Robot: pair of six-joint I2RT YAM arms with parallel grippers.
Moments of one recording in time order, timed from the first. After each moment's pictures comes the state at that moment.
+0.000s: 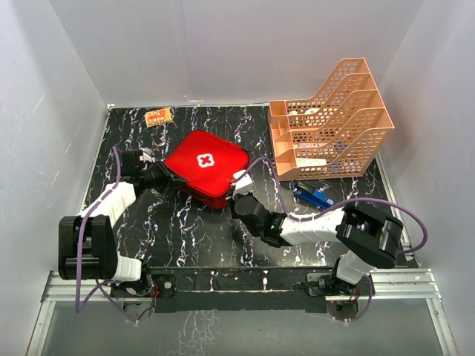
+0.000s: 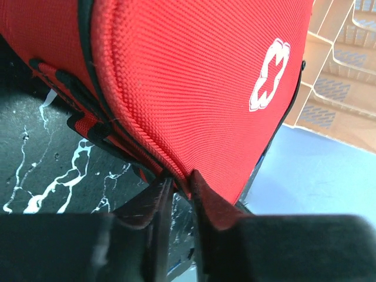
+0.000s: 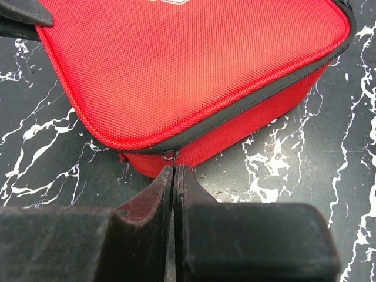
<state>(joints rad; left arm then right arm) 0.00 1.38 0.74 -0.21 0.56 -0.87 1.10 1.57 0.67 0.54 0.59 0.26</state>
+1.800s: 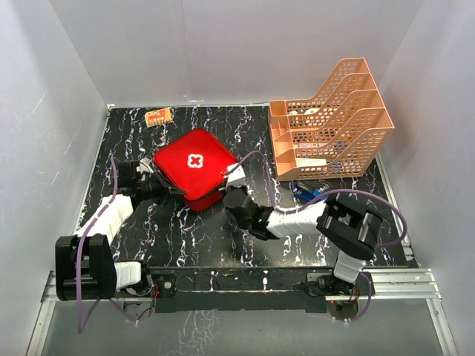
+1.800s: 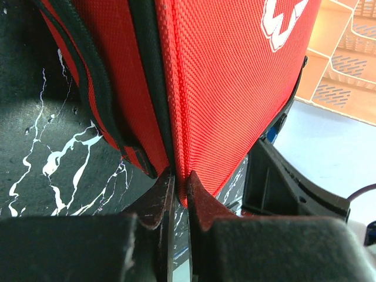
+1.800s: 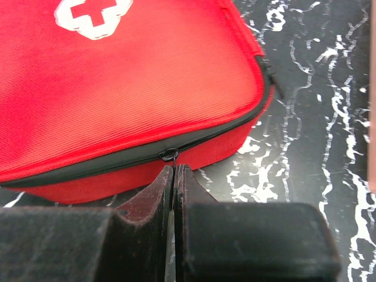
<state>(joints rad) 0.03 1.24 0.63 -0.29 0.60 -0.80 1.09 1.73 0.83 0.54 0.71 0.22</state>
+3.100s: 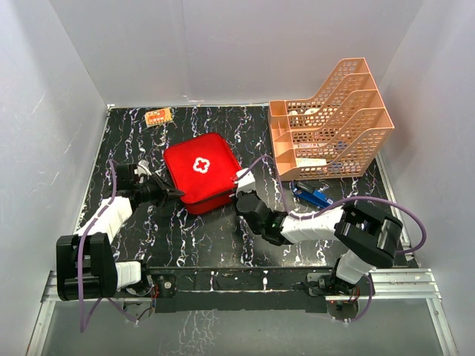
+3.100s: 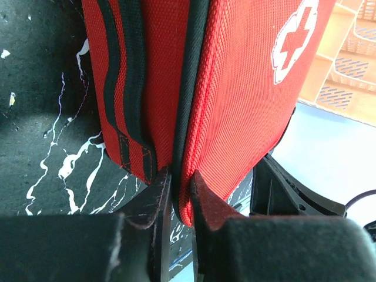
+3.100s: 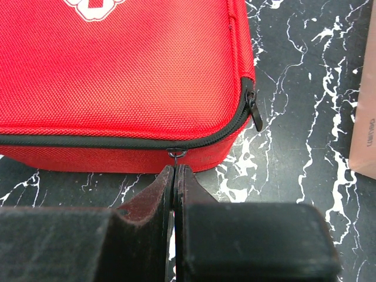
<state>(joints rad) 0.05 1.25 0.59 -0.25 0.64 -0.78 1.07 1.58 0.67 0.53 0.61 0.21</state>
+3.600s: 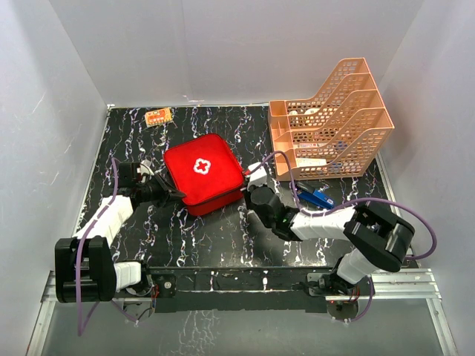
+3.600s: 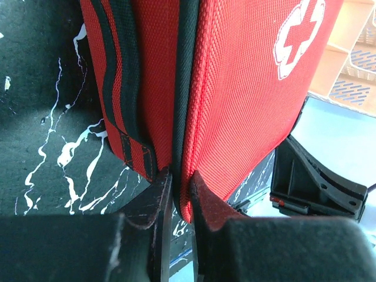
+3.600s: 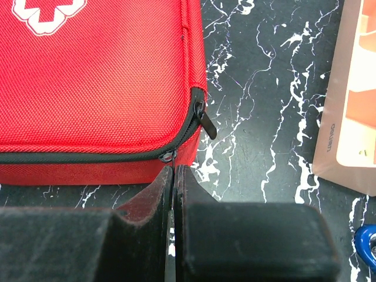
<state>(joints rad) 0.03 1.23 0.63 -0.34 0.57 -0.75 0.96 1.52 0.60 0.57 0.56 0.15</state>
